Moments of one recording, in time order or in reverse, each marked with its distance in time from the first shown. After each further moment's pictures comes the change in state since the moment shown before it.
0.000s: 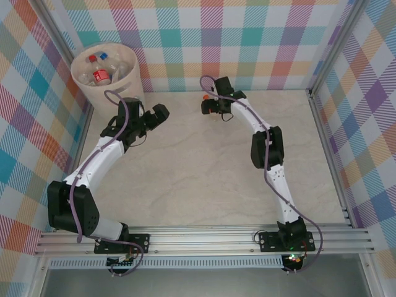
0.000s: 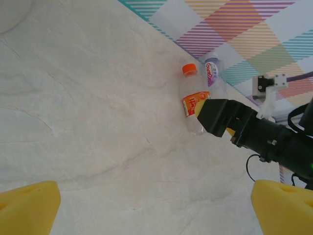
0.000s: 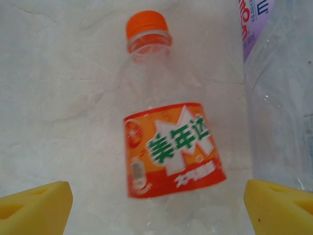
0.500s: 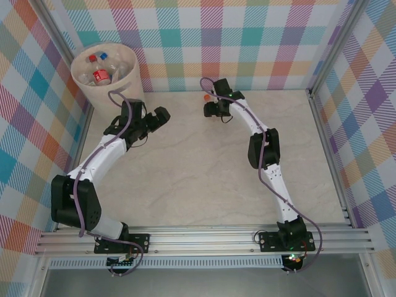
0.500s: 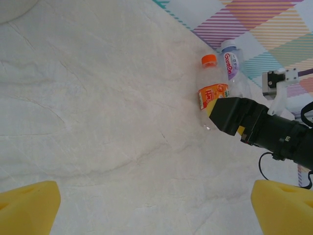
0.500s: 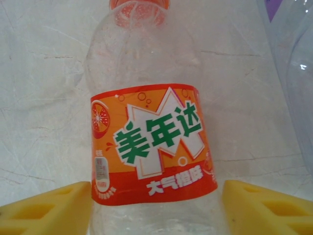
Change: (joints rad) left arm 0.000 0.051 0.002 -0.017 -0.003 0.009; right arm 0.000 0.063 0.076 -0.086 -0.016 0.027
